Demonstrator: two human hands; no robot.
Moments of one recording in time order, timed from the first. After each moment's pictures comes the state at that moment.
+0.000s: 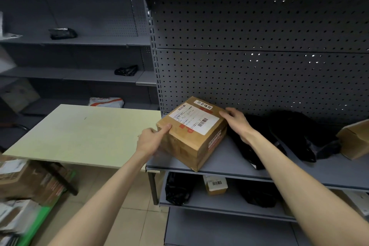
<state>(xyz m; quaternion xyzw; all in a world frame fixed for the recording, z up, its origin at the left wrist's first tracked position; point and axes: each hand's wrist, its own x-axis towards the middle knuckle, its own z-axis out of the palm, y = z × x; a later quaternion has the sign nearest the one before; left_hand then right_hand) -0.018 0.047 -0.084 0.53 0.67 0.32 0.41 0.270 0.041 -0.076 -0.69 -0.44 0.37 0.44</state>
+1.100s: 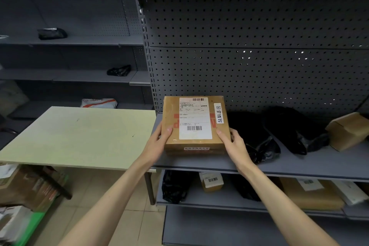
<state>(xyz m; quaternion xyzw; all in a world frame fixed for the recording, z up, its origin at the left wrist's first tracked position) -0.005 0.024 -0.101 0.60 0.47 0.36 0.54 0.241 -0.044 -0.115 -0.64 -0.40 0.39 0.53</state>
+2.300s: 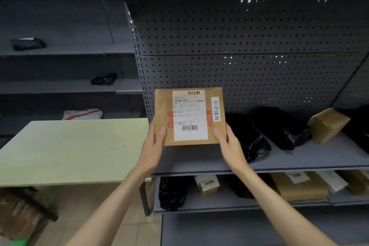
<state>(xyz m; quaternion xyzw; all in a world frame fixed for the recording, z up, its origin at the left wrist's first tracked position) -0.010 0.031 -0.095 0.66 0.41 0.43 0.46 0.217 -0.061 -0.089 -0.59 -0.46 0.32 0.58</state>
